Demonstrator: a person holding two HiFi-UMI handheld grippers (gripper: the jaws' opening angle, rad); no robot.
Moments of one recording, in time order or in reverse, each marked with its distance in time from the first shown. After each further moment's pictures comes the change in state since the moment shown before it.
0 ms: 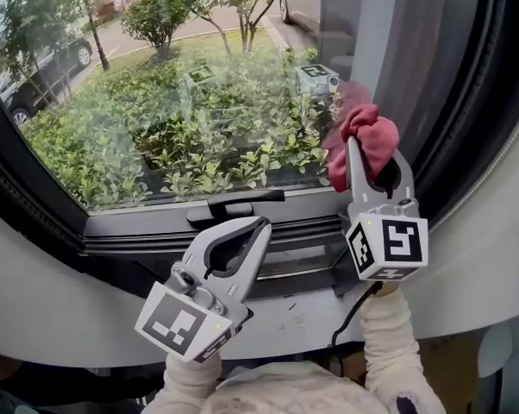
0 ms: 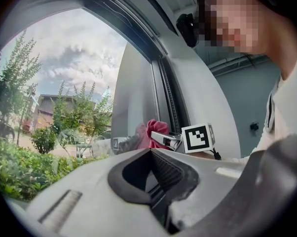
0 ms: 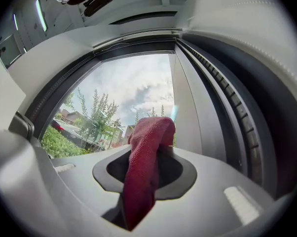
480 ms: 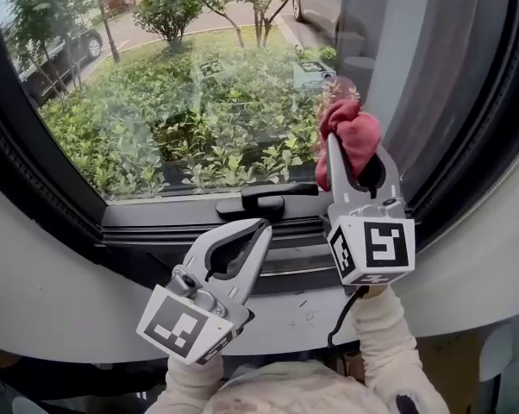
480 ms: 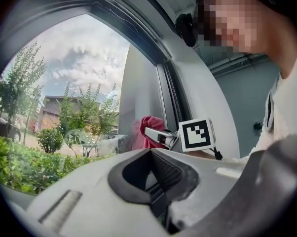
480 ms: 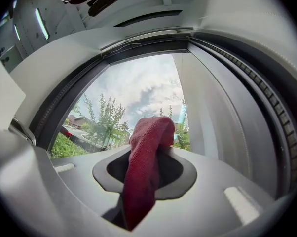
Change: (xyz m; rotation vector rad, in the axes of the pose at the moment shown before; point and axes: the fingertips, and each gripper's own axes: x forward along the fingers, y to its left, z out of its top) left arm -0.046 0.025 0.003 -0.008 0.004 0.052; right arm 0.015 0.088 0.020 0.025 -0.019 0.081
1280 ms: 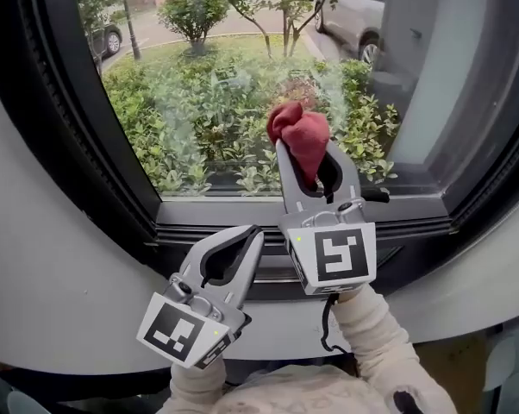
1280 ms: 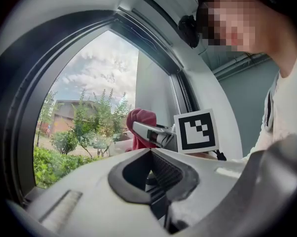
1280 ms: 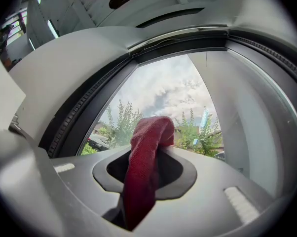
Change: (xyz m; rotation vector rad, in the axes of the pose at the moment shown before) left arm -0.104 0.088 0.010 -0.009 -0.023 0.119; right arm 0.052 0.199 0.034 -0.033 -0.062 0.210
